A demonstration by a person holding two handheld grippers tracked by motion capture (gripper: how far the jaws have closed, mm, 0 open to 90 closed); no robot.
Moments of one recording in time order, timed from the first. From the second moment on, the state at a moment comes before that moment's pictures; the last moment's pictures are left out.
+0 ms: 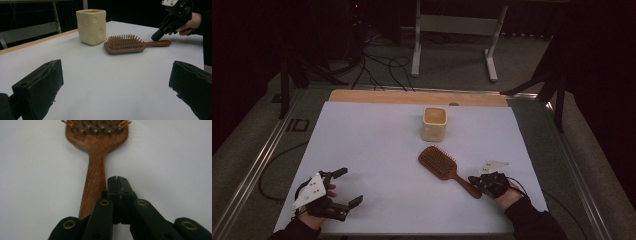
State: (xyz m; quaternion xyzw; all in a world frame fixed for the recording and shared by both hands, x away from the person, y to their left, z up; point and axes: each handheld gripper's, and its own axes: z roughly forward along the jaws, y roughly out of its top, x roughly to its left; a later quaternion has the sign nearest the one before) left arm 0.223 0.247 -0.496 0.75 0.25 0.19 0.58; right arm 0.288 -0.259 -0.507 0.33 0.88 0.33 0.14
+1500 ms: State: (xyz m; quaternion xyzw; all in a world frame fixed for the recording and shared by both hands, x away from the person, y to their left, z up) left arm 0.222 0.246 -0.495 0.75 0.25 0.19 0.58; right arm 0.276 -0.254 -0.479 0.36 0.86 0.33 0.15
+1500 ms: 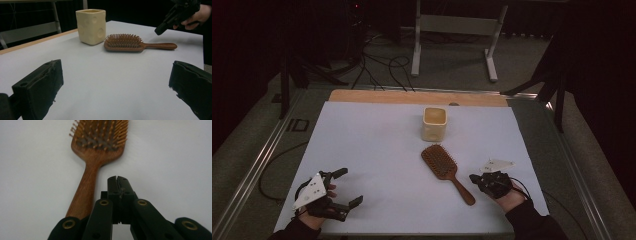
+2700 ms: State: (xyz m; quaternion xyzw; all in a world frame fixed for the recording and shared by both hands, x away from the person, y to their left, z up) left arm 0.223 0.246 -0.495 0.75 0.25 0.19 0.58; right arm 0.271 -0.220 -0.442 0.36 0.86 0.31 0.20
